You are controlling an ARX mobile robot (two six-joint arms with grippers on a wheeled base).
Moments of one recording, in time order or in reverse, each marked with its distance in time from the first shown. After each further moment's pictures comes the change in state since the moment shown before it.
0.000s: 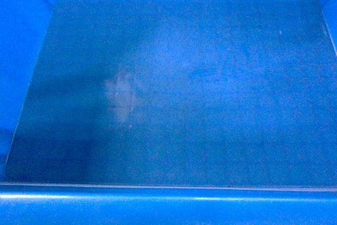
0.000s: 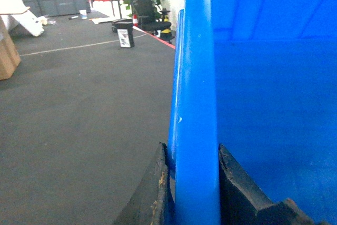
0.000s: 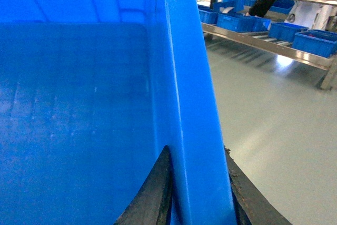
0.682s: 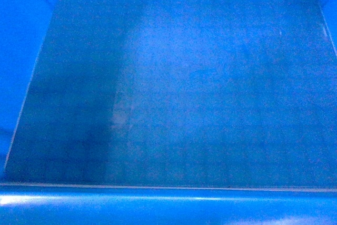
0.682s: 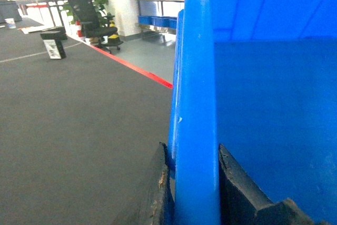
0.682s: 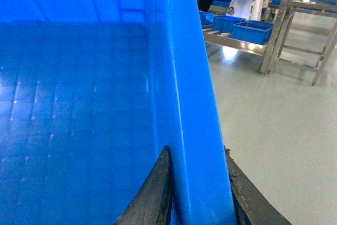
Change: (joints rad) left arm 0.000 0.000 0.000 0.000 0.000 0.002; right arm 0.000 0.000 0.000 -0.001 0.000 0.000
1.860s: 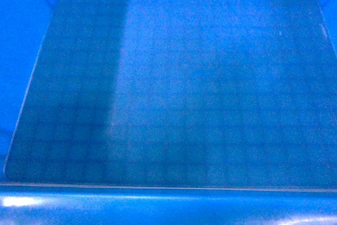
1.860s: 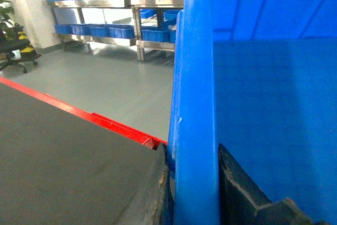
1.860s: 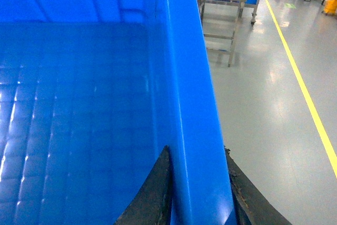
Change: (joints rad) left arm 0.000 0.000 0.000 0.000 0.000 0.001; right arm 0.000 0.000 0.000 0.000 0.000 -0.003
